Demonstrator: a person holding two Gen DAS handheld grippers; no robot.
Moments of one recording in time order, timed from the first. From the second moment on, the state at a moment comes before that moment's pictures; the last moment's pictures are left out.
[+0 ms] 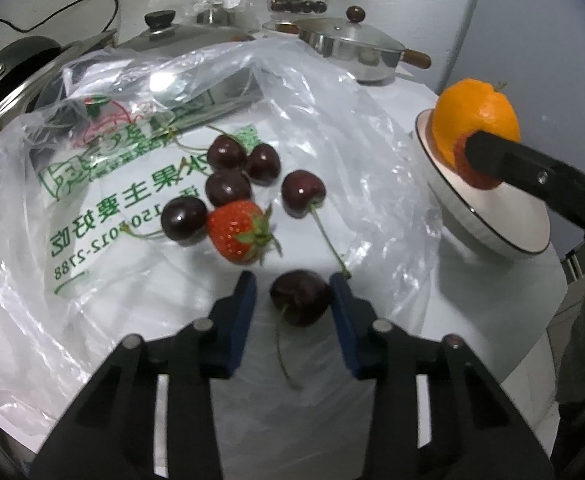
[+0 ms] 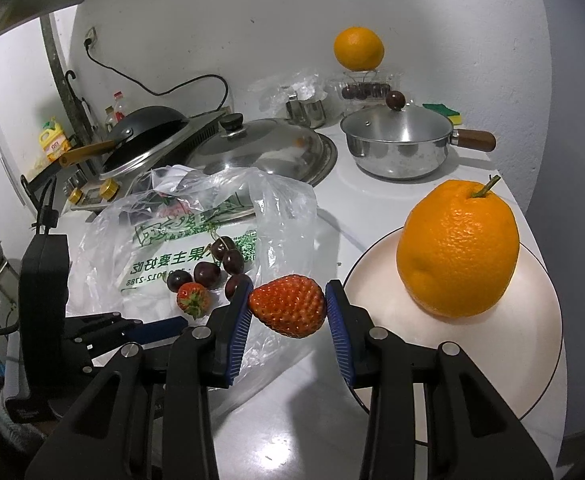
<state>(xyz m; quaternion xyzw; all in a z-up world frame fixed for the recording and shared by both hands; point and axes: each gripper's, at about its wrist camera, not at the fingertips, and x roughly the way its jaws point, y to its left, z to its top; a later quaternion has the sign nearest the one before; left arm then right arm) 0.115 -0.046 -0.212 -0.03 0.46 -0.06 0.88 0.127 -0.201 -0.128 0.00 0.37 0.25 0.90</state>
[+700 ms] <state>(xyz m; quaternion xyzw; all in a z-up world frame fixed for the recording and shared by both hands) 0.097 -0.044 -0.192 -0.04 0.43 -0.07 0.90 0.119 -0.204 -0.116 0.00 0.36 0.25 0.90</state>
